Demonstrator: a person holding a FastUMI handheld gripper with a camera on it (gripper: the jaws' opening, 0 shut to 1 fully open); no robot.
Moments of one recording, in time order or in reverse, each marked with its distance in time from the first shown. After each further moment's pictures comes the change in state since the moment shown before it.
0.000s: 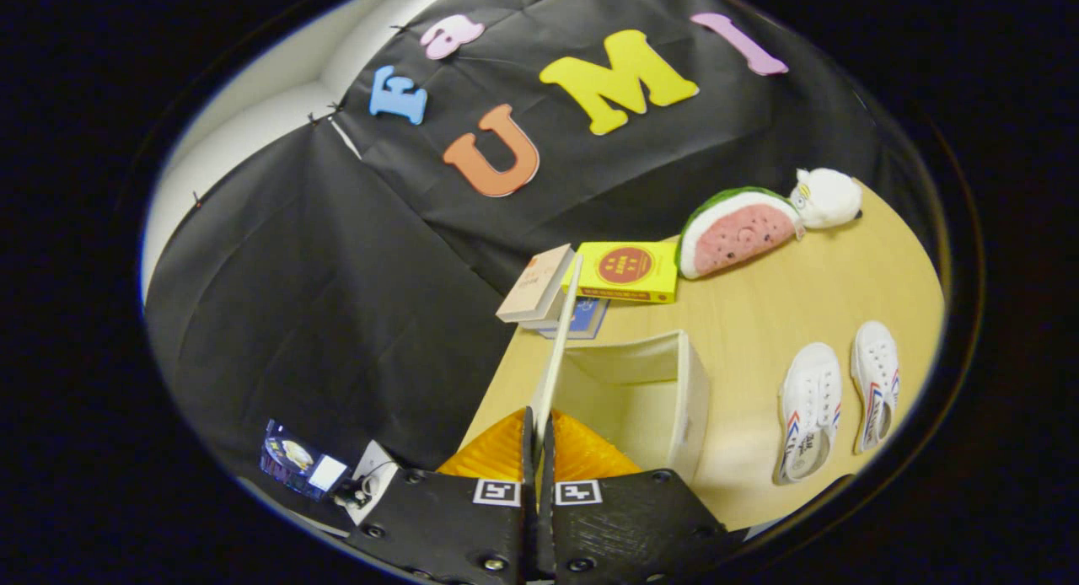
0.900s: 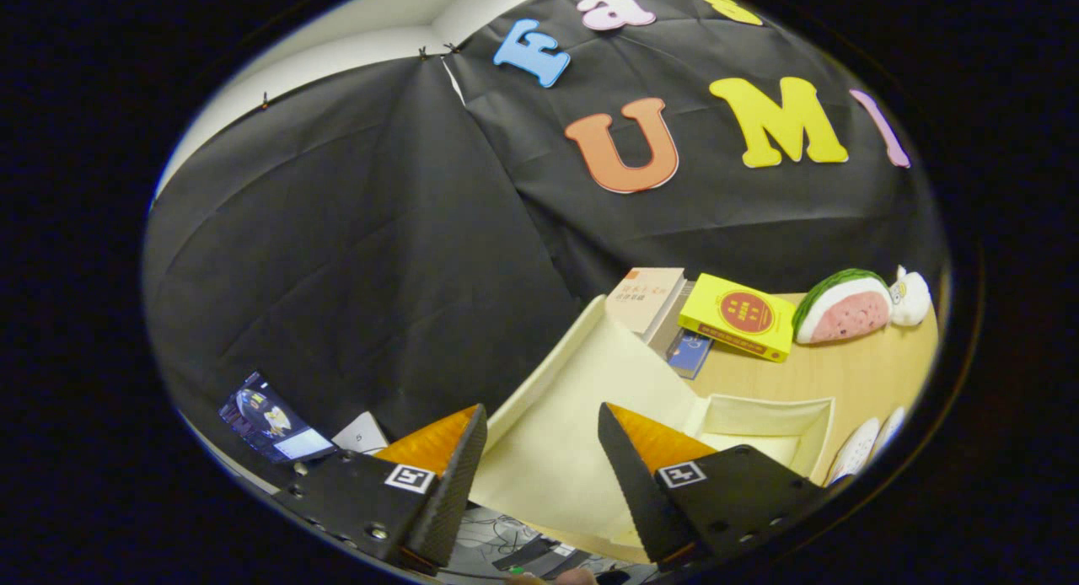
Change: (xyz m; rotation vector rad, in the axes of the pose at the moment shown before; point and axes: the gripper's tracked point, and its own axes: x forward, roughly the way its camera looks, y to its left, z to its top) arm 0.096 0.167 -0.005 -0.299 0.001 0.050
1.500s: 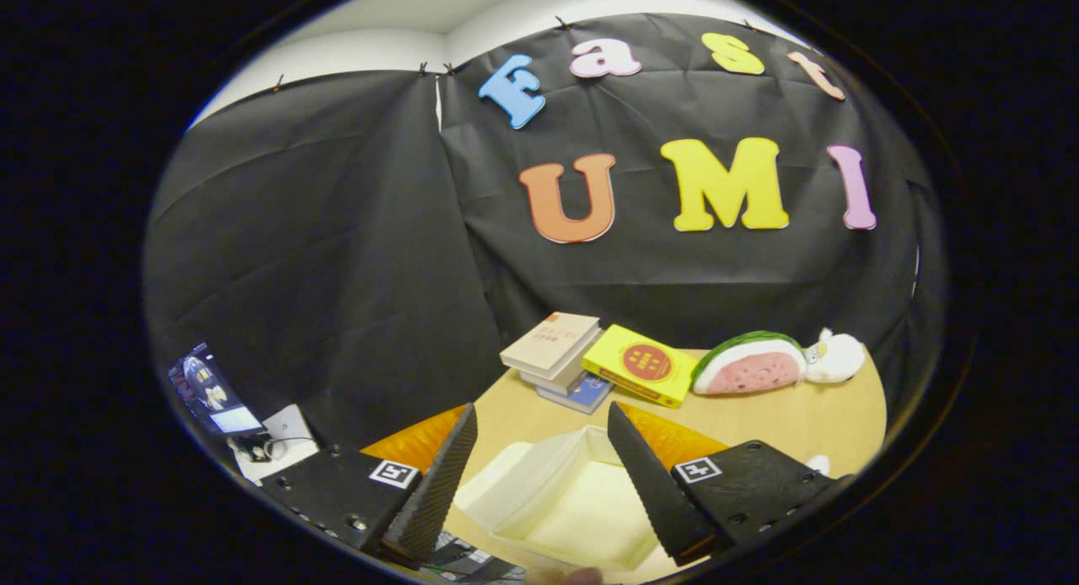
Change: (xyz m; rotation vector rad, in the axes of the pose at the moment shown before) arm -0.094 -0.111 0.025 -0.120 -0.160 -0.246
